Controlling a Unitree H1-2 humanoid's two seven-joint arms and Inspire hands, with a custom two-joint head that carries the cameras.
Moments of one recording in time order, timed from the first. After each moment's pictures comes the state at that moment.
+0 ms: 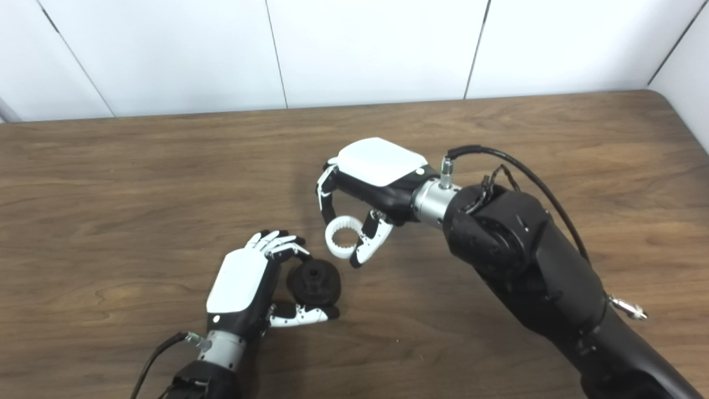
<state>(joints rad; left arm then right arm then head) 0.12 0.10 -0.48 -0.26 1.00 0.22 0.00 -0.48 -0.41 0.47 -0.57 -0.79 0.31 0.84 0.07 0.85</state>
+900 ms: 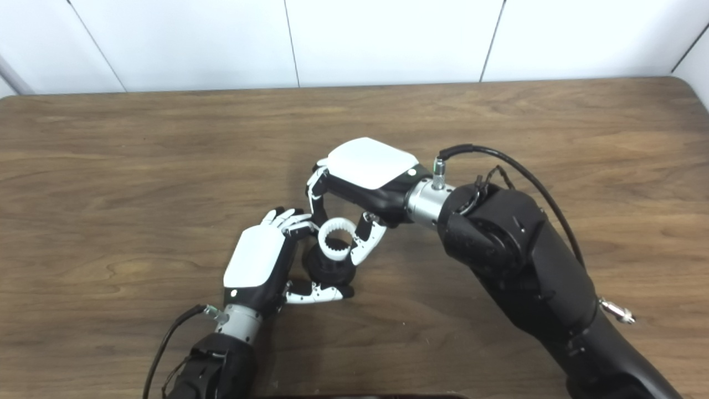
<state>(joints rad) 0.11 0.09 -0.51 -0.26 1.01 0.27 -0.02 -0.44 -0.35 0.47 -0.55 -0.81 0.22 0.86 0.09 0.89</state>
